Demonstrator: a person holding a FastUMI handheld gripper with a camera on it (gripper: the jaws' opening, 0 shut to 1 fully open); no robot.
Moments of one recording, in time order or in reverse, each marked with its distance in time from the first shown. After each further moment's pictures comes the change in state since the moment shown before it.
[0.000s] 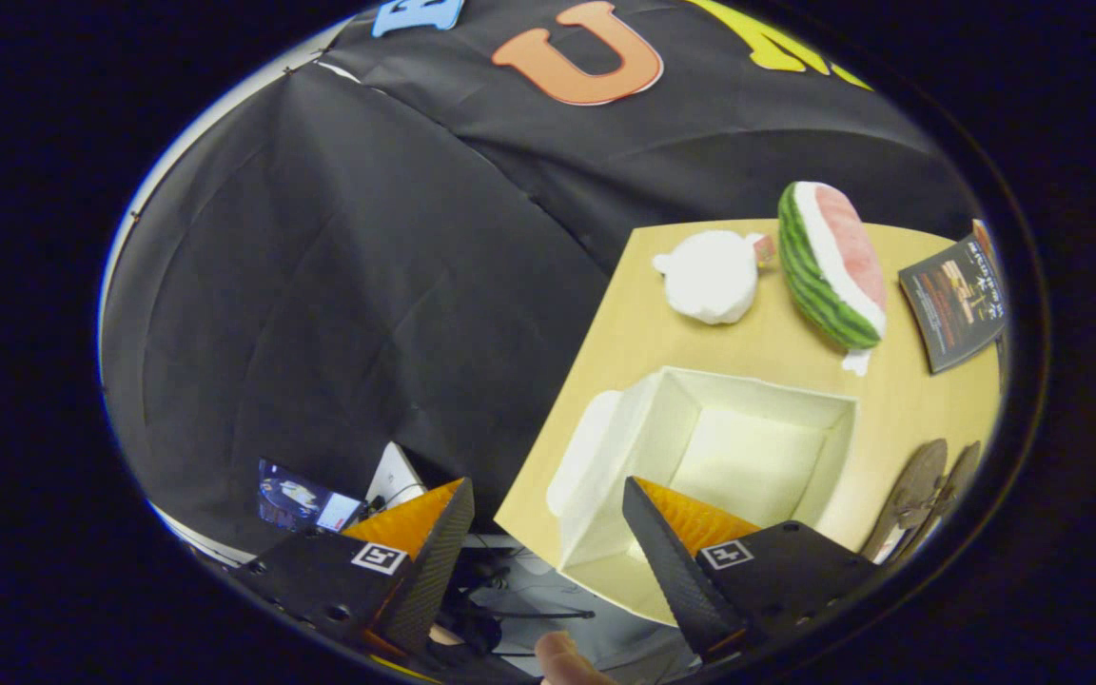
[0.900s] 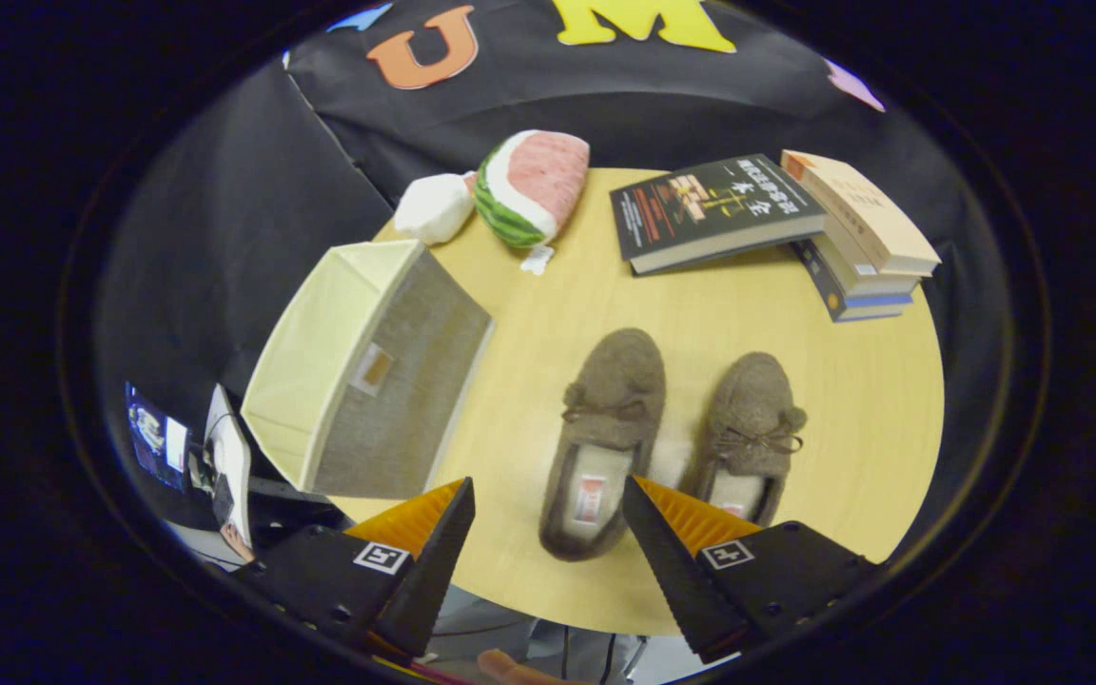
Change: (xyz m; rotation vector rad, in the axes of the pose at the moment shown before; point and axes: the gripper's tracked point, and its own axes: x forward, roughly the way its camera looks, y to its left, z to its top) arm -0.122 -0.304 -0.139 0.013 0.041 -0.492
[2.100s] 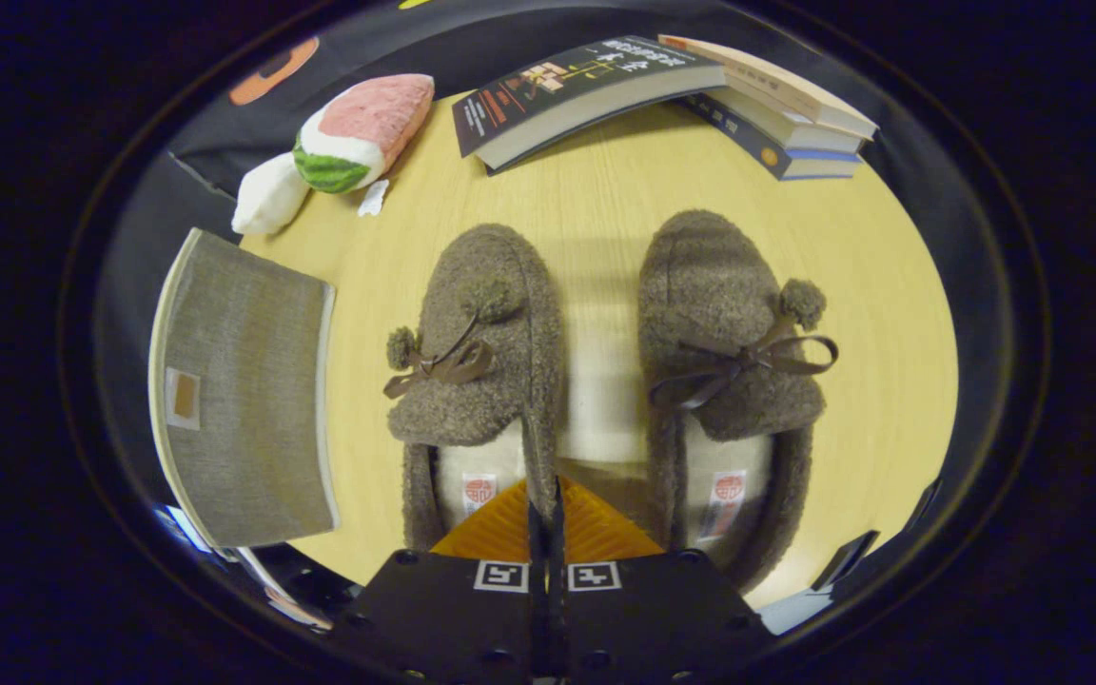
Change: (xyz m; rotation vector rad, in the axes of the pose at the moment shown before) arm 0.069 -0.039 -0.038 0.326 0.189 -0.086
